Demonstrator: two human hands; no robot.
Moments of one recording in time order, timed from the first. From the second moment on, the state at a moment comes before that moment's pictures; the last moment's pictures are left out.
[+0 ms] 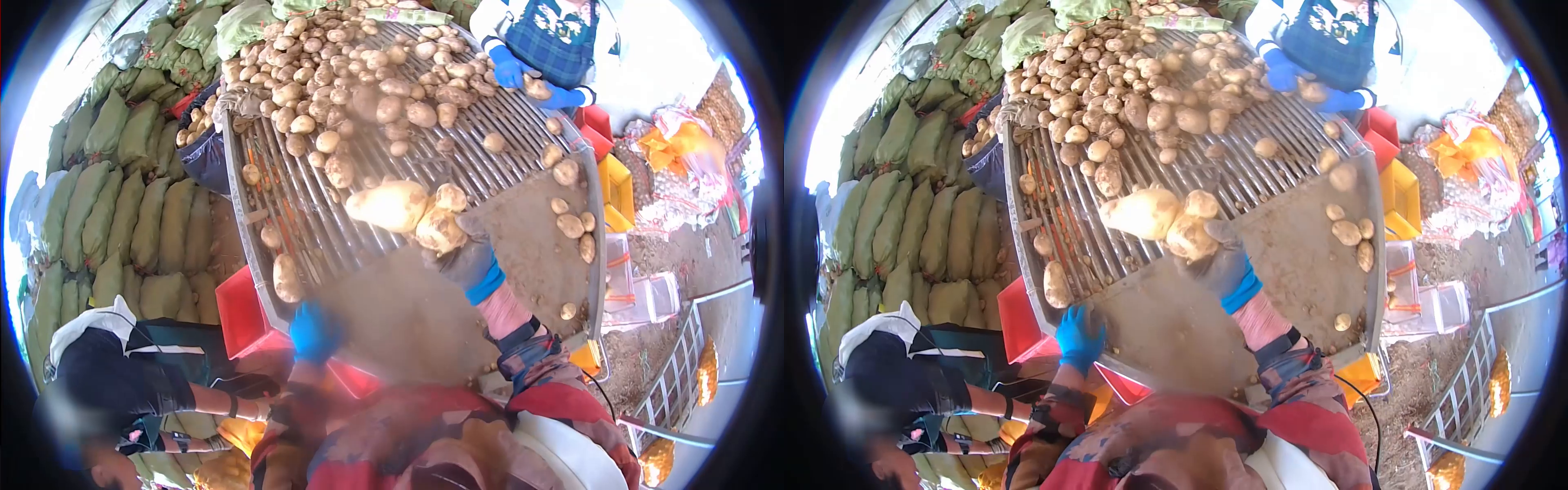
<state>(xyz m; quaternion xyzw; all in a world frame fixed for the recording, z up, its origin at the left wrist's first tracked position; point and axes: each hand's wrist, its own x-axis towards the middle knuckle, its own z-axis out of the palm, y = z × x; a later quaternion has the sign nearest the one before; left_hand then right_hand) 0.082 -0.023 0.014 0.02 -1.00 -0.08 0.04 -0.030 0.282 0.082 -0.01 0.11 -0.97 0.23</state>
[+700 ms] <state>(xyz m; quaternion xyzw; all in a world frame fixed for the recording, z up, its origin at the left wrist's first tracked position) 0.136 0.076 0.124 -0.23 -0.88 -0.41 0.10 0.093 0.322 0.123 -0.27 0.45 -0.82 0.24</state>
